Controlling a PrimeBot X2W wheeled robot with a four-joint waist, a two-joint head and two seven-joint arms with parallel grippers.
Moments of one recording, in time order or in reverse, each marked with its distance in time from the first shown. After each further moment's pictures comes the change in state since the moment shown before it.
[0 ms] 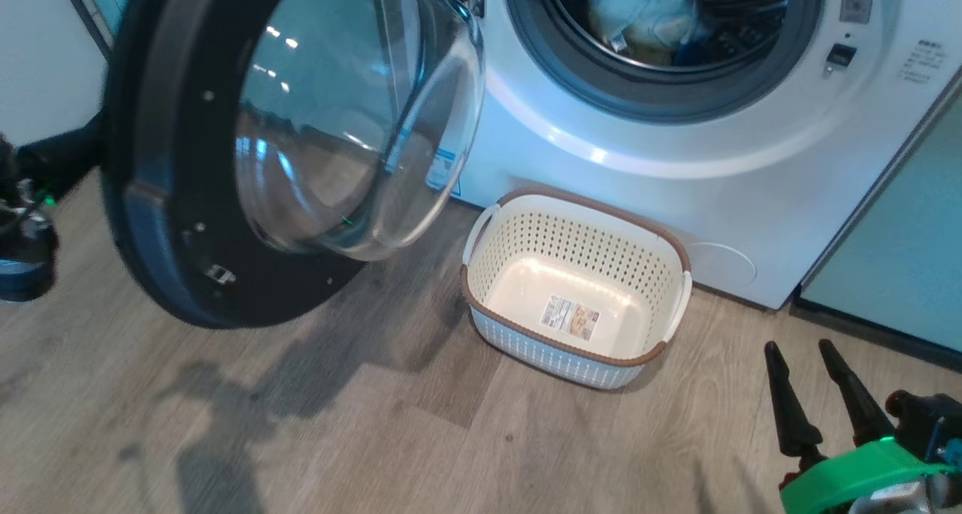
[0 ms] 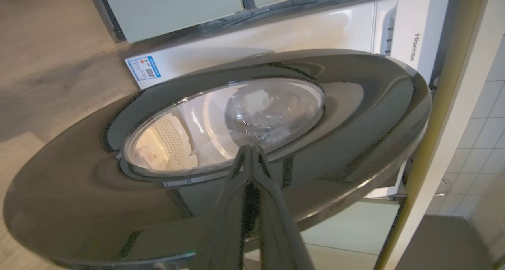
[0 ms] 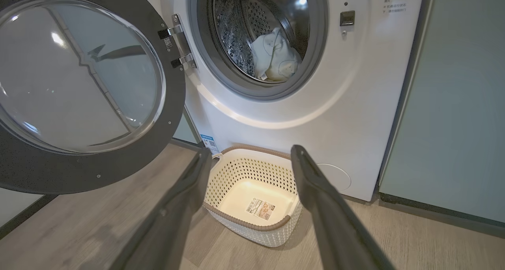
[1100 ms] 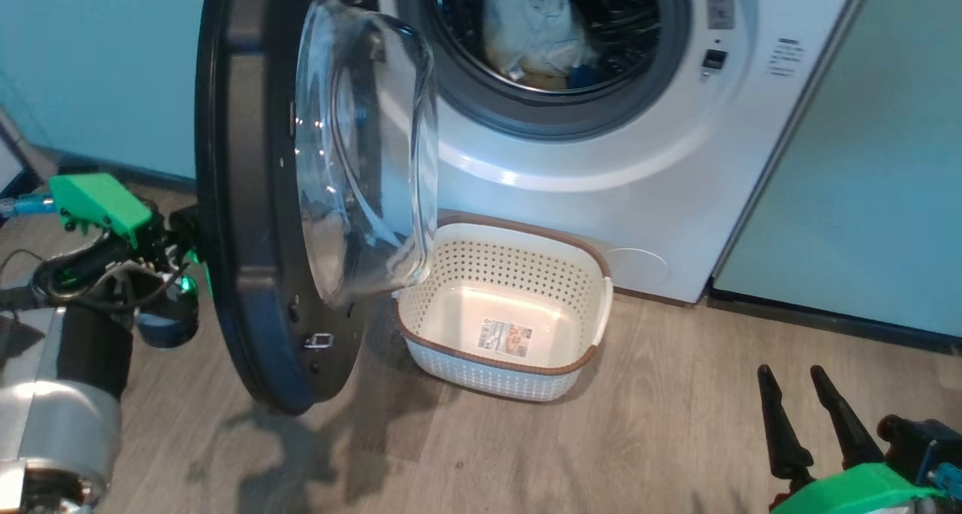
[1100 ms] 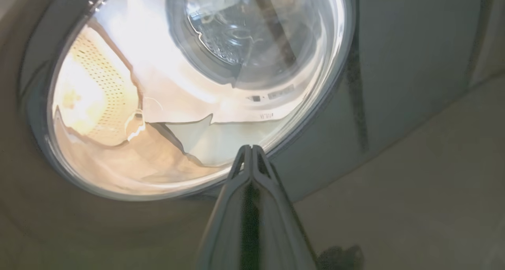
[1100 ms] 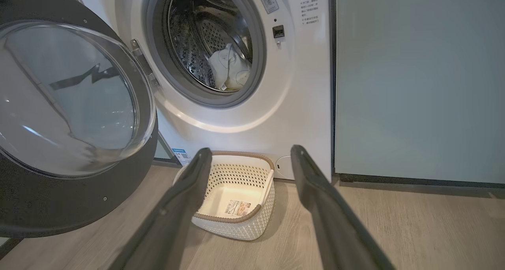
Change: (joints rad) left arm 0.214 -0.199 0.002 -0.205 -0.069 0.000 0.006; right arm 0.052 0.040 -0.022 0.003 0.007 0.000 0.000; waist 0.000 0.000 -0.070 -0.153
